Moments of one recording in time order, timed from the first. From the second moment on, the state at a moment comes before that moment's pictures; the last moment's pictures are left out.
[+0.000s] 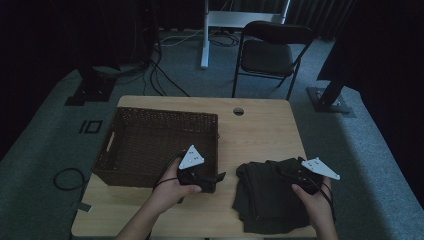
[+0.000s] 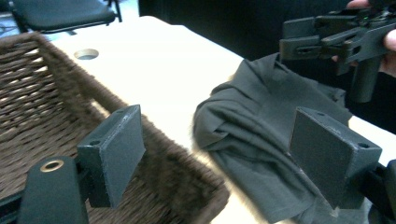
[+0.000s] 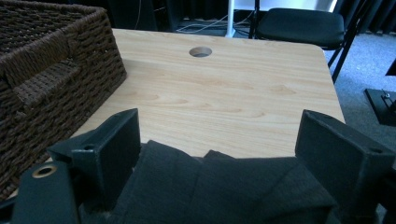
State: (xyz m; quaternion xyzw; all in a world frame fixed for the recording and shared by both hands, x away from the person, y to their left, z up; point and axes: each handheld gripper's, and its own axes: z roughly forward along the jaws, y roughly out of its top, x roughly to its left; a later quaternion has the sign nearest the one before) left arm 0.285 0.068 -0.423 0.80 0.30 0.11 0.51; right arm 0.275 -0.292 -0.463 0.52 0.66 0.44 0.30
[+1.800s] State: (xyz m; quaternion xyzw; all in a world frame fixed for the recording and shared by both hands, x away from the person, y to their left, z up) left arm 0.272 -0.057 -0.519 0.83 0.33 0.09 0.44; right arm 0.256 -0.348 -0.533 0.56 0.68 0.38 0.28
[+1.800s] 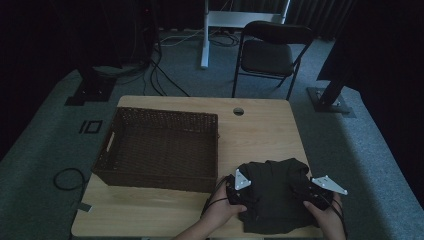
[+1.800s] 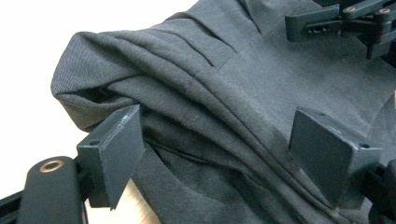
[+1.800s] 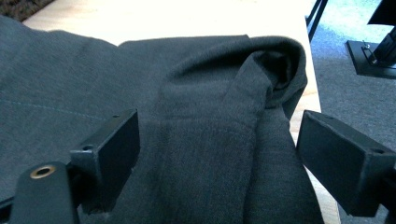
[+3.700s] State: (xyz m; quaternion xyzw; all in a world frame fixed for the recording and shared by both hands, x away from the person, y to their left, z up) left arm 0.306 -0.084 -0.528 0.85 0.32 0.06 0.41; right arm 0.262 -0.340 -0.537 0.59 0.69 0.39 0.17
